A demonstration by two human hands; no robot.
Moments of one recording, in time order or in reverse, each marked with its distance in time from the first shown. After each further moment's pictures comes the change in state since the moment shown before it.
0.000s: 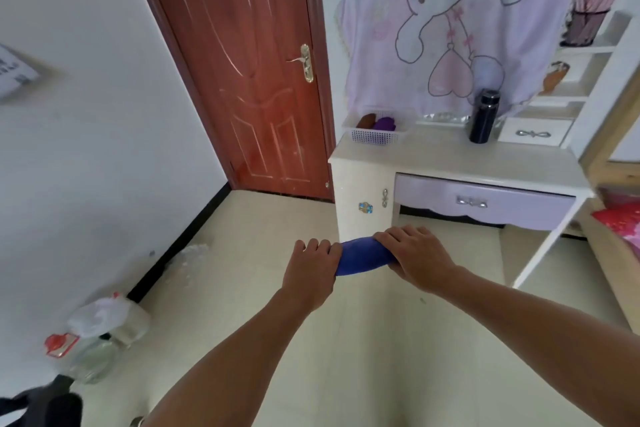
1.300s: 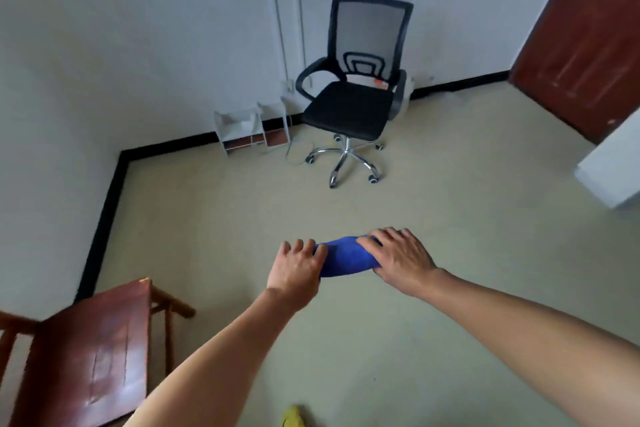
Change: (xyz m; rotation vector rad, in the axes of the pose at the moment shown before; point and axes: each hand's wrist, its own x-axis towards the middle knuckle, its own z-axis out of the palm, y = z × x) left_hand -1.041 0.395 -0.058 -0.167 -0.360 -0.990; right_hand -0.737 -0.588 -0.095 0.063 -0.196 -1.006
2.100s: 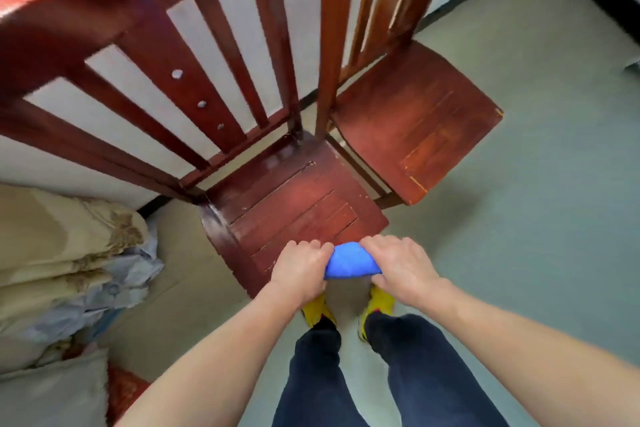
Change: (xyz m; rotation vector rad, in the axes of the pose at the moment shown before) left_hand -0.529 -0.225 0.373 -0.728 -0.311 -0.985; right_hand 0.057 -0.666 0.210 -0.144 -0.496 -1.060
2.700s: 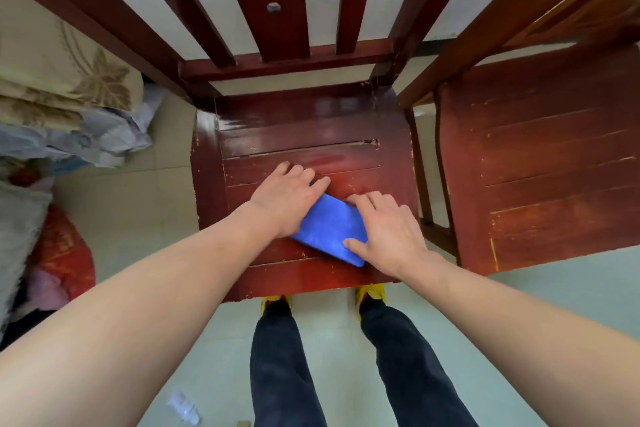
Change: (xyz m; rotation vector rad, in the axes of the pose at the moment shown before) left_hand 0.134 -0.109 0.083 -0.030 -0.056 -0.285; right_hand 0.211 0.034 0.070 -0.088 -0.169 -0.334
